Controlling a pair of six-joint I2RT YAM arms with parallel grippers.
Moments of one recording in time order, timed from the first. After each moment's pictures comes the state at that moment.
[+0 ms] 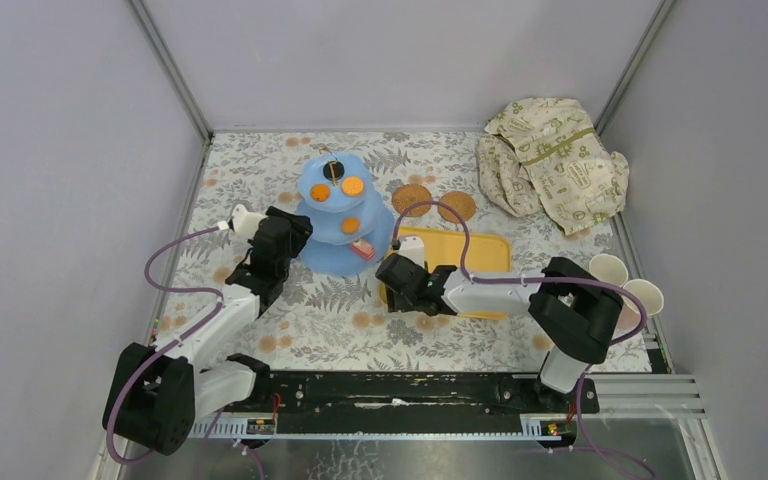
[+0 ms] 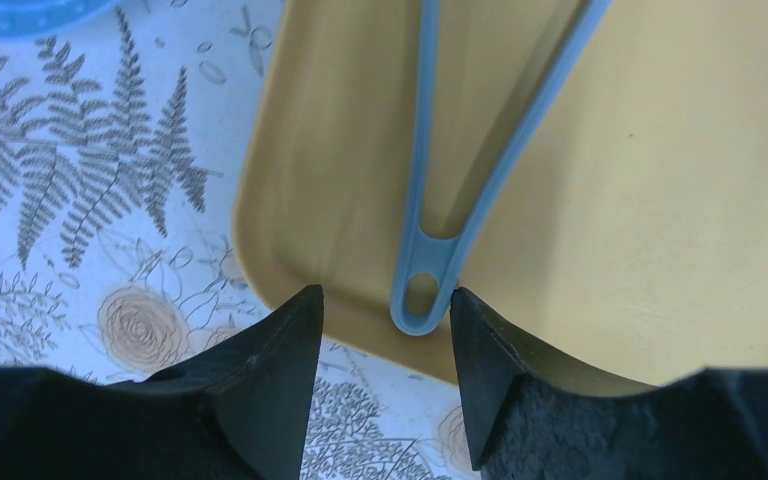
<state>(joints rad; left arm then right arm) -0.32 1.10 0.52 0.12 -0.40 -1.08 1.03 1.70 0.94 -0.29 0.34 0.76</state>
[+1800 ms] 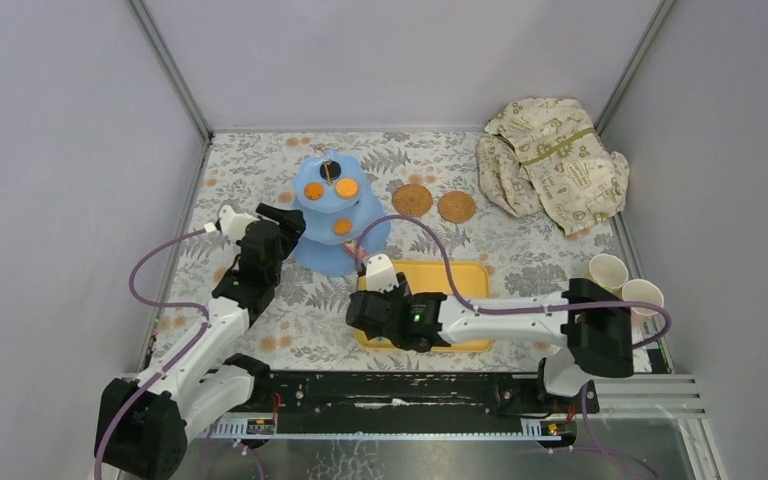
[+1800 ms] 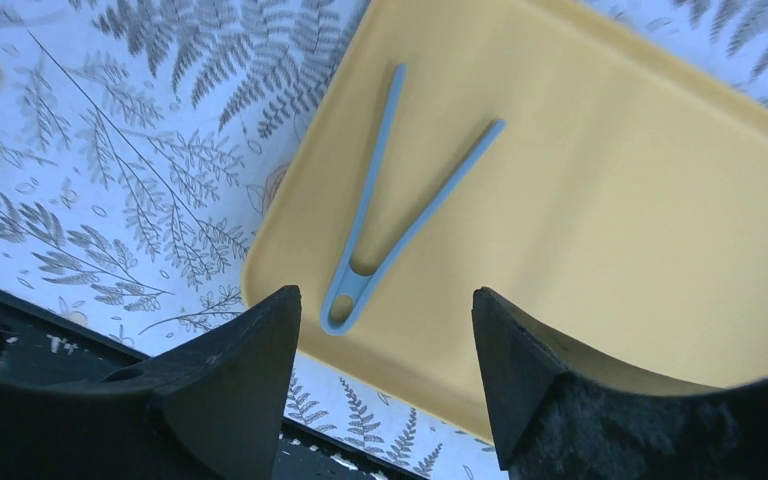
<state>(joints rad) -0.32 0.96 0.53 0.04 -0.42 -1.05 1.36 1.64 1.11 -0.51 0.59 0.72</state>
